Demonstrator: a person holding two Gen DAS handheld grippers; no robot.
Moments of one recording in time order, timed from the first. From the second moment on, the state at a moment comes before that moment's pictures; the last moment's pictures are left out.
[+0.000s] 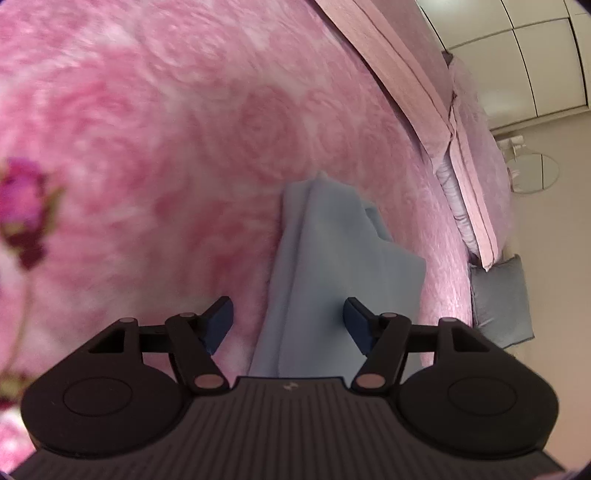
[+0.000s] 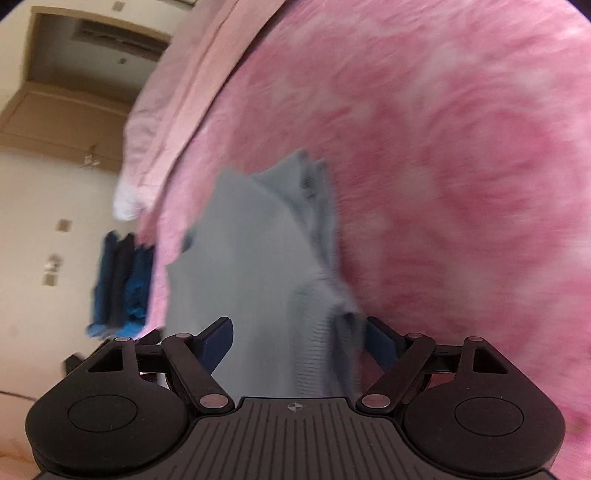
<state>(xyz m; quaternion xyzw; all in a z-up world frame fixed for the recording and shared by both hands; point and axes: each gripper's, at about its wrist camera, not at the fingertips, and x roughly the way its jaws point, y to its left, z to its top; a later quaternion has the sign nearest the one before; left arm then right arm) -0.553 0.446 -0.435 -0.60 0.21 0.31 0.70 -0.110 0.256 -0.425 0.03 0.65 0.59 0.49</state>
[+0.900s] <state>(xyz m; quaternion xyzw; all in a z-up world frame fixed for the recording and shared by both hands) -0.576 0.431 -0.260 -0.54 0.18 0.34 0.75 -0.169 0.291 -0.293 0.06 0.64 0.62 0.45</state>
